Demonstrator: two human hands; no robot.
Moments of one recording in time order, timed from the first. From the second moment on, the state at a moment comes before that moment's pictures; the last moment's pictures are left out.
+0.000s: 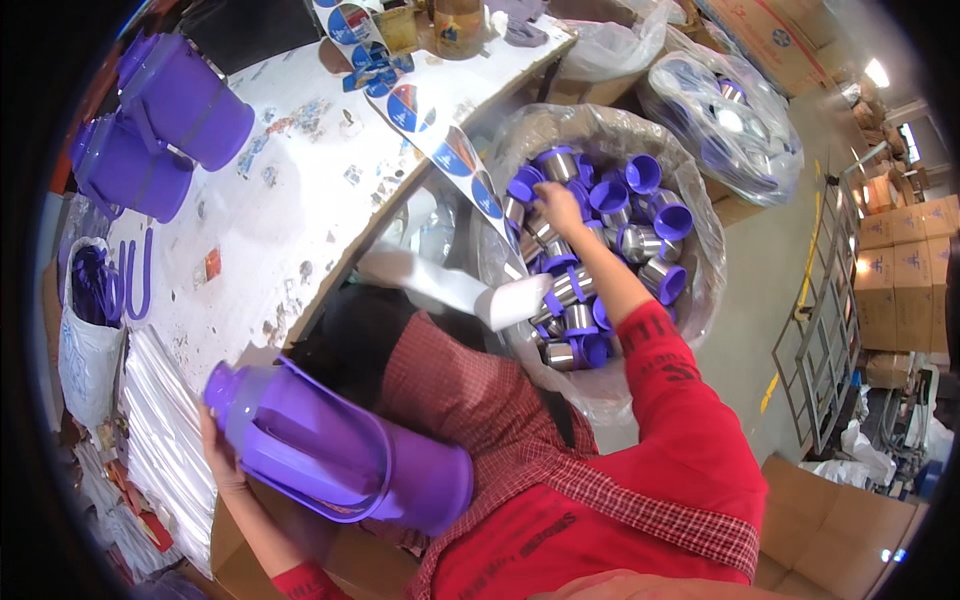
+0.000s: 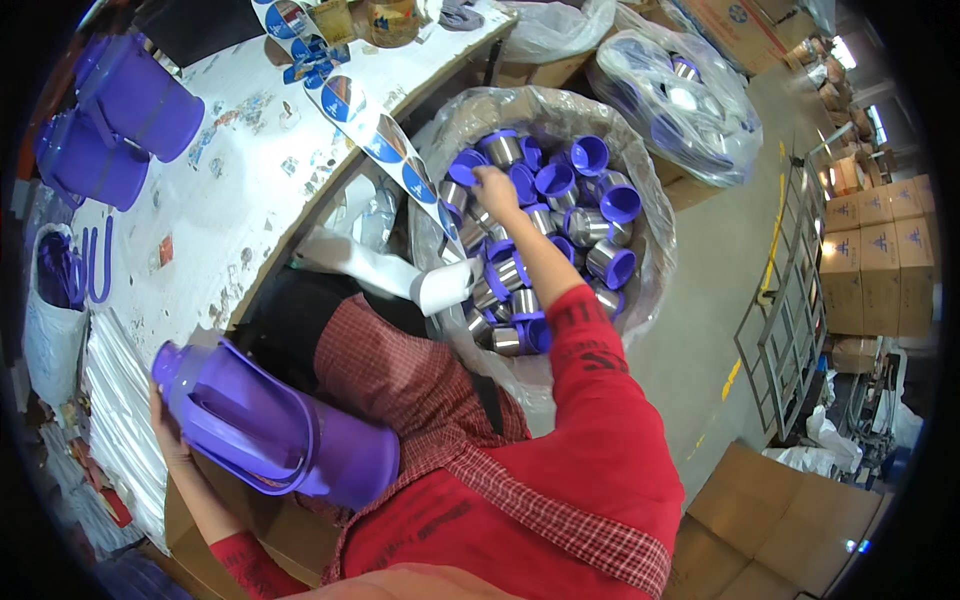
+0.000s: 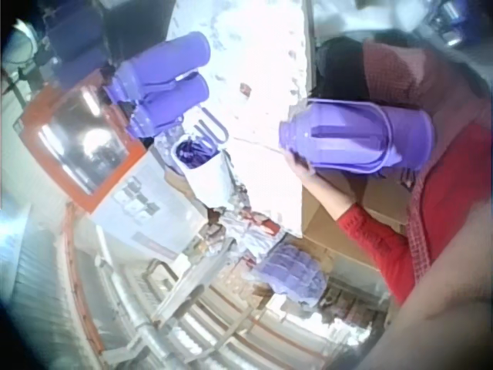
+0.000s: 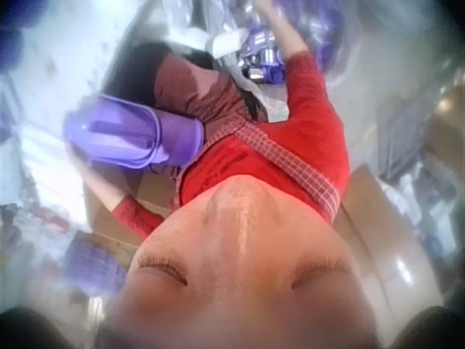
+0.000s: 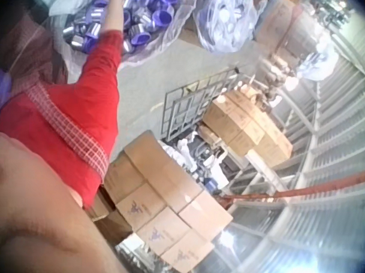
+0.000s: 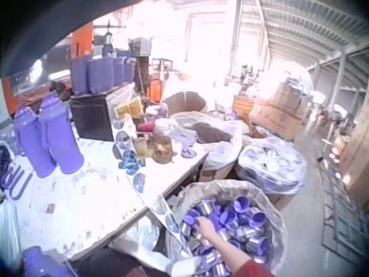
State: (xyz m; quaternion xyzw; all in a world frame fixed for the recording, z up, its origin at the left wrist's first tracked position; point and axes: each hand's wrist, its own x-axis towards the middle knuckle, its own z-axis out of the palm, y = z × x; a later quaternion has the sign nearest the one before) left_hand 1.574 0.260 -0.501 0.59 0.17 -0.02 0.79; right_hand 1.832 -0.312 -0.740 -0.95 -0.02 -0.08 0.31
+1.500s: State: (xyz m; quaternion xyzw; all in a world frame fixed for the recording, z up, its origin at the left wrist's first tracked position) left_hand 1.547 0.223 -0.466 0.57 0.05 0.21 0.79; right_hand 1.715 0.098 -0.460 -0.48 -0.51 0.22 0.68
